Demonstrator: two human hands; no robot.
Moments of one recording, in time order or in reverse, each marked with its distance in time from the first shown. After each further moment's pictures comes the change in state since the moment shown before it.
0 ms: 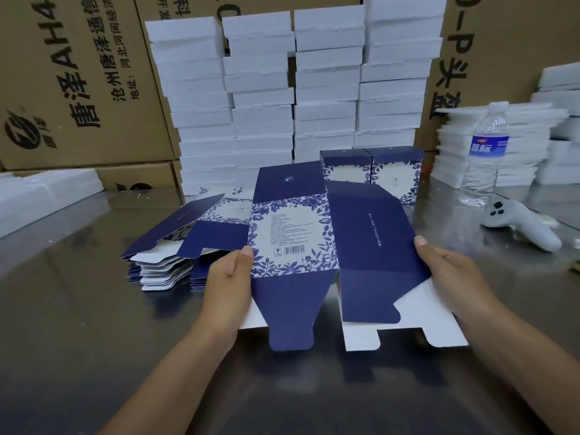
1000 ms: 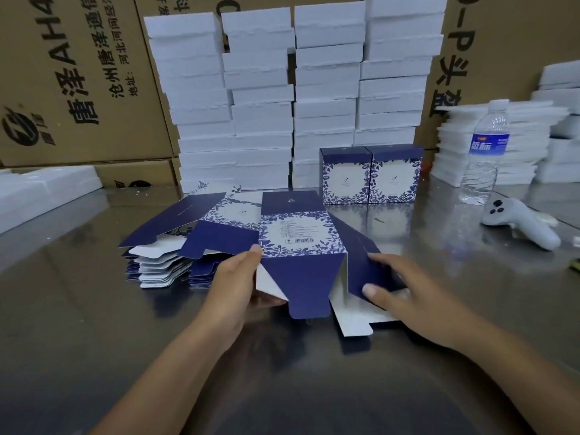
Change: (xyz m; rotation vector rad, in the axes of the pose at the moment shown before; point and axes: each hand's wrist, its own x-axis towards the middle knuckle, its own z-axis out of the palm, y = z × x) left_hand 0.001 -0.001 0.003 -0.213 -0.169 -0.278; right_hand -0.012 0.012 0.008 -0.626 -0.359 -0.325
